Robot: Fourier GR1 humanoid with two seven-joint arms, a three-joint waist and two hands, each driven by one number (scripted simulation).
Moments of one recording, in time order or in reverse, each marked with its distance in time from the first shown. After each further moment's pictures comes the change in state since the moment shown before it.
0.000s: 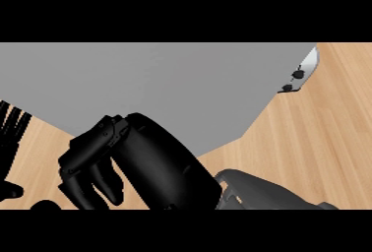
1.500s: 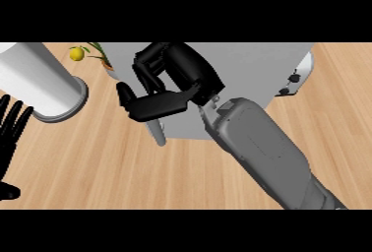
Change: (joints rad) left arm -0.007 -0.051 0.085 0.017 -0.057 -0.065 0.052; right arm -0.061 -0.013 -0.254 0.519 -0.150 0.321 -0.396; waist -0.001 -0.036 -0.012
